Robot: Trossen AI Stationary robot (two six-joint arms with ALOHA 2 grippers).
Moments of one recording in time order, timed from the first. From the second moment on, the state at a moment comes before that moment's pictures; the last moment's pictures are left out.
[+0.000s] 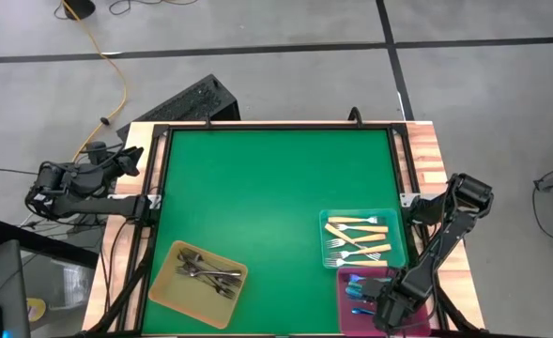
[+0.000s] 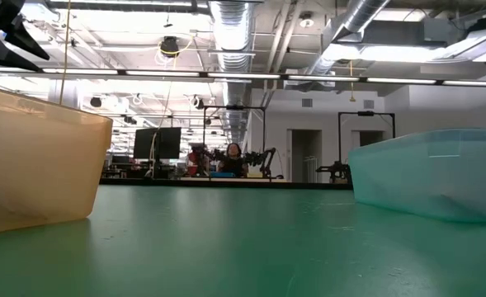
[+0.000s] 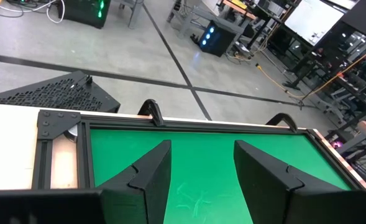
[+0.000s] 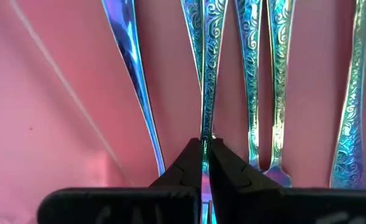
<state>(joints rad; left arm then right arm) -0.02 0.02 0.79 -1.35 -0.97 -1.02 1.01 1.69 1.01 -0.70 -0.19 1.41</state>
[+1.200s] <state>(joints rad) -0.02 0.02 0.79 -1.35 -0.97 -1.02 0.92 1.68 1.02 -0.69 -0.30 1.33</state>
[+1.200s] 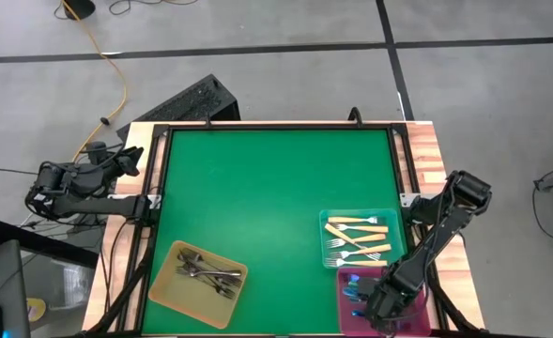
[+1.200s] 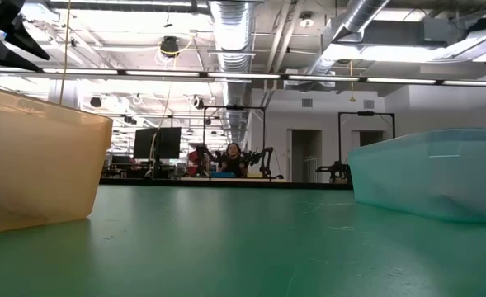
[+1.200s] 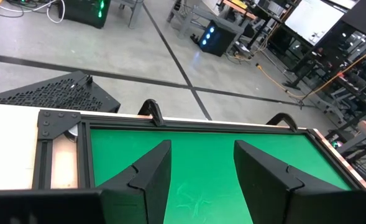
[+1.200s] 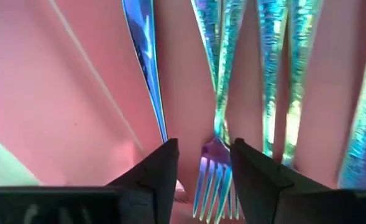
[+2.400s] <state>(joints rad) -0.02 0.02 0.79 -1.35 -0.97 -1.02 0.41 1.29 1.02 -0.81 -0.29 1.07</state>
